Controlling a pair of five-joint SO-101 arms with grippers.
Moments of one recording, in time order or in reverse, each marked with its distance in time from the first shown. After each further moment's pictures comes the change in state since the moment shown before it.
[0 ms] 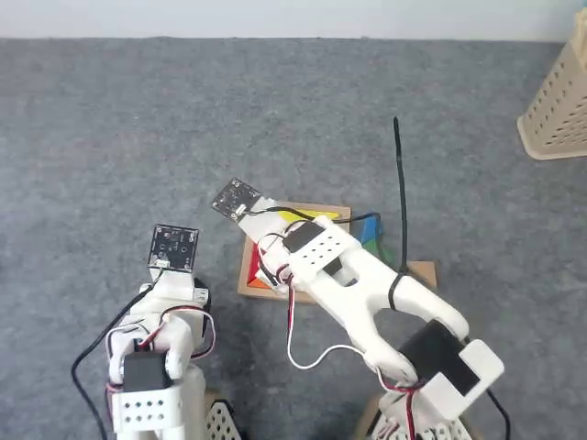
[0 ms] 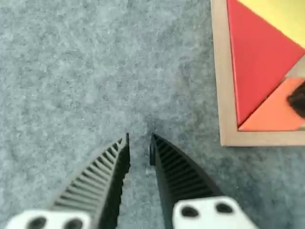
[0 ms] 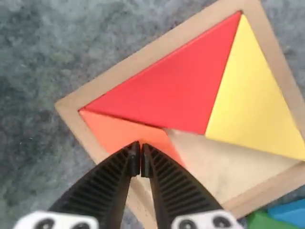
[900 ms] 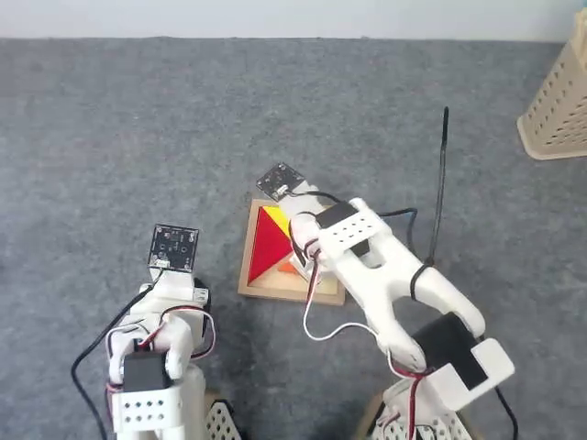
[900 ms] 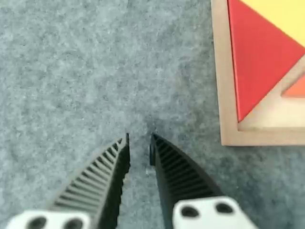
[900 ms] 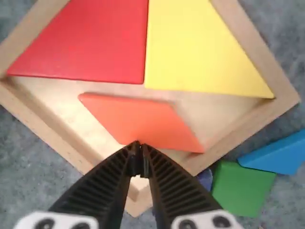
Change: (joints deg) left arm 0.0 0.0 0.0 0.0 0.0; right arm 9.3 -0.1 -0.1 5.6 0.0
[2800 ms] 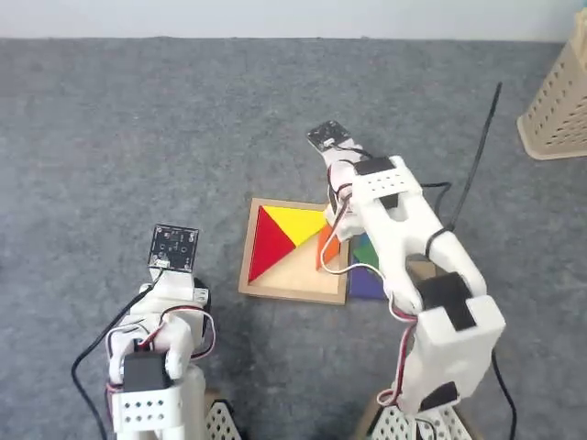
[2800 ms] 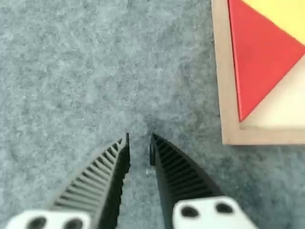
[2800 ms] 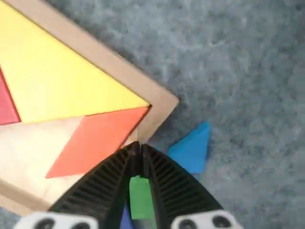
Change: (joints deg) left arm 0.0 0.0 0.0 0.0 0.0; right arm 15.8 10.8 -19.0 6.7 1.3
